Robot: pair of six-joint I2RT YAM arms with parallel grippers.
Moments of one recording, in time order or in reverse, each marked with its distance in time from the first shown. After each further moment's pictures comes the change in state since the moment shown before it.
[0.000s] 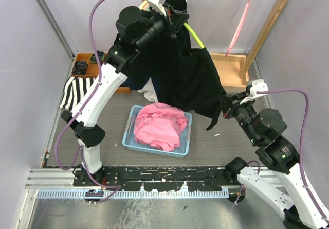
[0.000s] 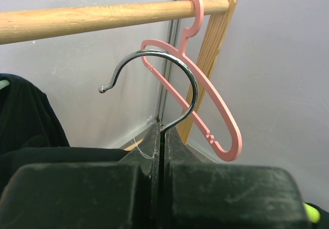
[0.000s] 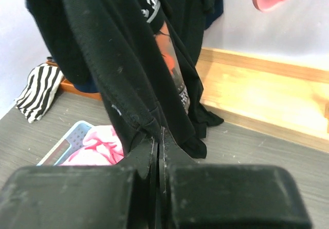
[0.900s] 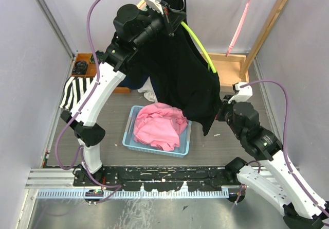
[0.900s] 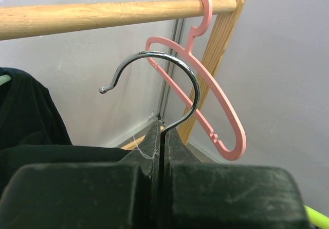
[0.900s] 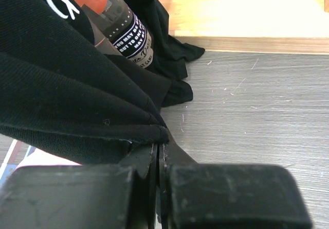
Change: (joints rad) left arm 0.023 0.005 0.030 -0.039 0.000 -0.026; right arm 0.000 0.097 -0.127 -0.130 0.181 0.249
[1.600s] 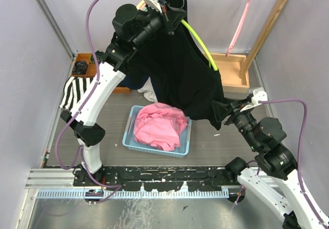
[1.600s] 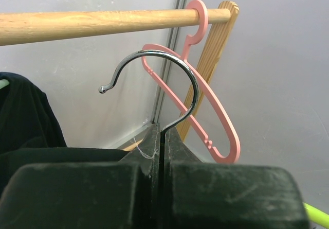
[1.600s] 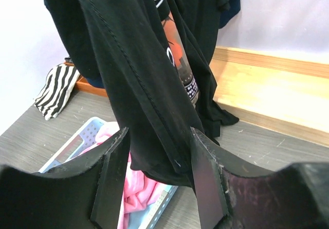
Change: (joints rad) left arm 0.006 0.001 -0.005 0.035 0.010 -0.037; right arm 0.000 -0.219 -0.005 0.166 -0.211 -0.193
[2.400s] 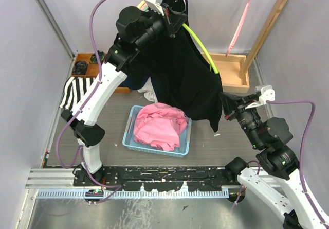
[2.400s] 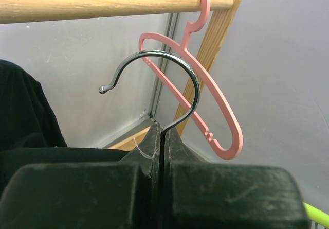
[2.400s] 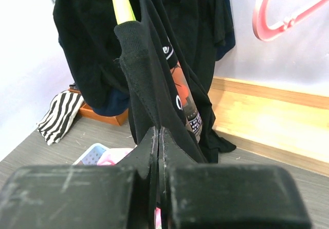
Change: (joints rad) left arm 0.001 -0.006 -0.060 0.026 0.017 -0.013; right arm 0.000 0.043 0.056 0.107 0.014 -0.047
